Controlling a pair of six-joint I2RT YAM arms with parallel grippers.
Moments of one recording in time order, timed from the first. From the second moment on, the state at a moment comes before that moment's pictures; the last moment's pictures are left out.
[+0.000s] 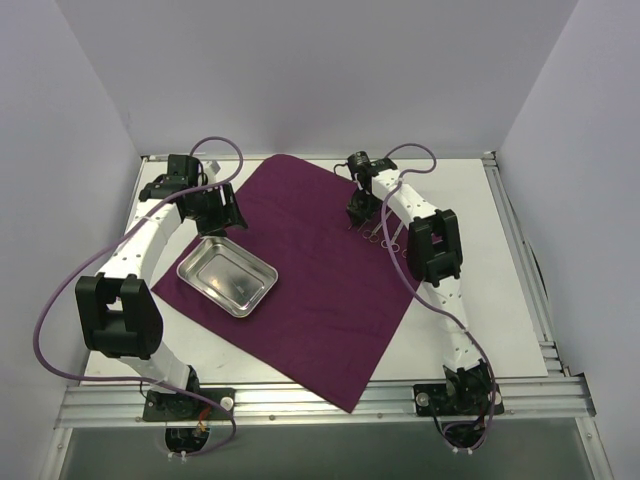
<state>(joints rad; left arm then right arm) -0.09 1.64 1.43 -0.81 0.32 -0.35 0.38 2.48 2.20 -0.98 0.14 1.00</state>
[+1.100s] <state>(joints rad) -0.02 1.60 1.38 -0.90 0.25 -0.39 0.39 2.27 2.18 -0.97 0.06 0.78</state>
